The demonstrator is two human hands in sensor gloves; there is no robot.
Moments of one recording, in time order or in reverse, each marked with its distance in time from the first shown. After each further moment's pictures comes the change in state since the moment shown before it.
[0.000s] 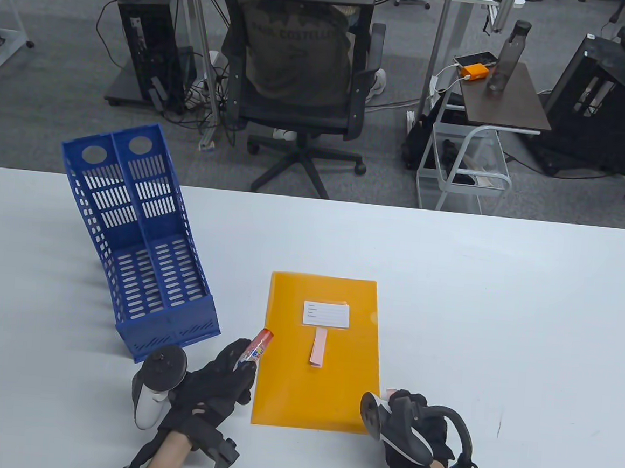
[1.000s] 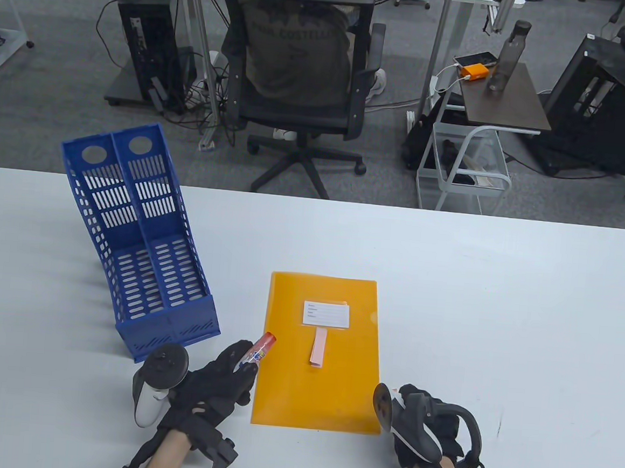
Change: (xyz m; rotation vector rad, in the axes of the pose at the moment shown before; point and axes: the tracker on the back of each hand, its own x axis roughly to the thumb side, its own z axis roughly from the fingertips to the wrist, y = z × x) left_hand 0.000 0.002 -0.002 -0.016 0.015 -0.023; right_hand -0.021 -0.010 -0.006 -0.076 0.125 -0.054
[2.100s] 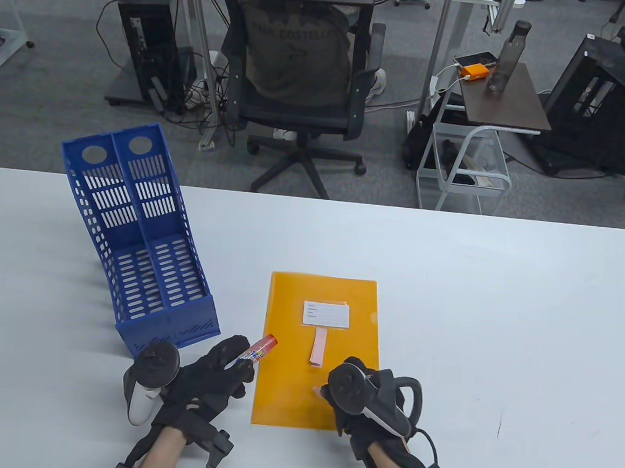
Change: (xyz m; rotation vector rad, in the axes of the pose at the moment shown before) left_hand -0.006 0.017 0.000 0.104 -0.018 -0.039; right_hand 0.080 -0.046 -0.013 0.030 -0.353 -0.563
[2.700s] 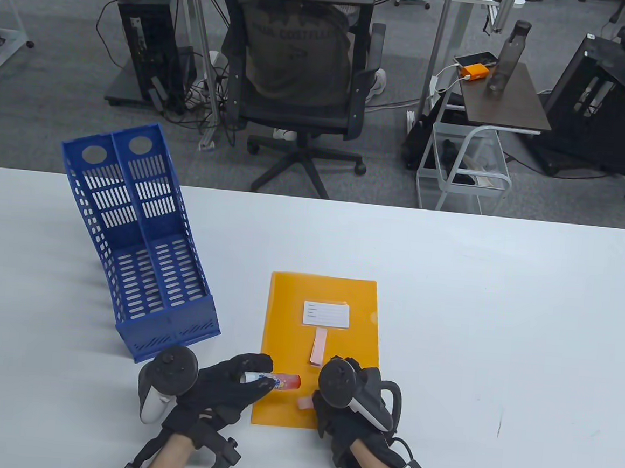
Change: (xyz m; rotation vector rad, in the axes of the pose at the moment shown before) left_hand 0.029 -0.030 0.000 -0.099 -0.174 -0.148; right_hand -0.017 0.040 -0.011 0.089 0.138 -0.044
